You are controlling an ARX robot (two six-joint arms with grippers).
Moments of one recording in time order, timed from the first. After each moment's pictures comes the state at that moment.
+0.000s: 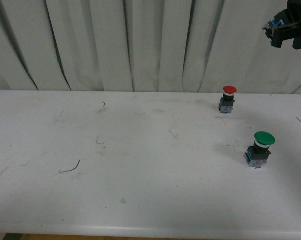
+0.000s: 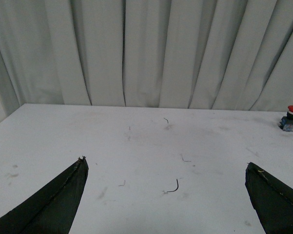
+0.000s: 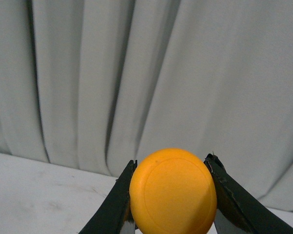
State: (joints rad) left arm 0.00 0.01 0.01 0.00 0.00 -0.01; right arm 0.15 1.72 0.75 1.11 0.02 -0.20
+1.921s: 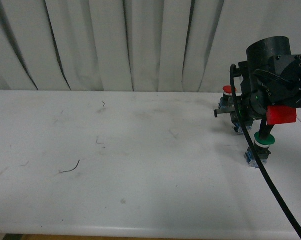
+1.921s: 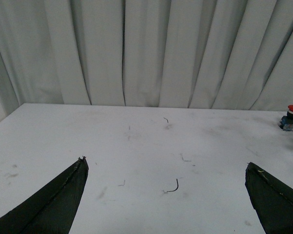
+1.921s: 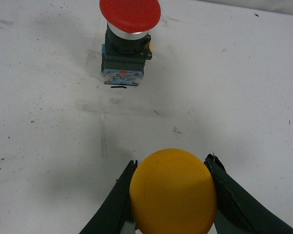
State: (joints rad) left arm 0.00 0.01 0.01 0.00 0.00 -0.01; right arm 0.16 2.39 1.56 0.17 0.32 -0.03
